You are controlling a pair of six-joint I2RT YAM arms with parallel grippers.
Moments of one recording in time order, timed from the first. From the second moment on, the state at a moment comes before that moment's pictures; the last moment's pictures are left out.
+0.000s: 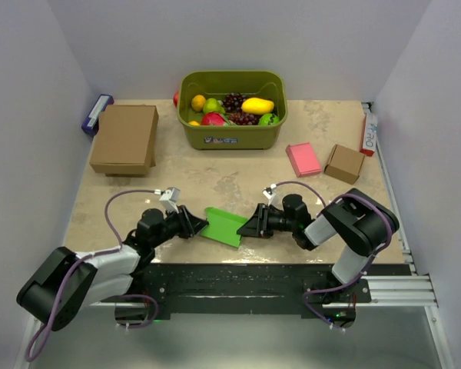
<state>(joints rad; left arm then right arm) -0.53 1.12 0.04 0.72 0.28 -0.72 0.60 1.71 0.30 0.95 -0.65 0.97</state>
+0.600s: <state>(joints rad) -0.53 0.79 0.04 0.43 0.29 -0.72 0.62 1.67 0.29 0.99 -0.65 0.98</state>
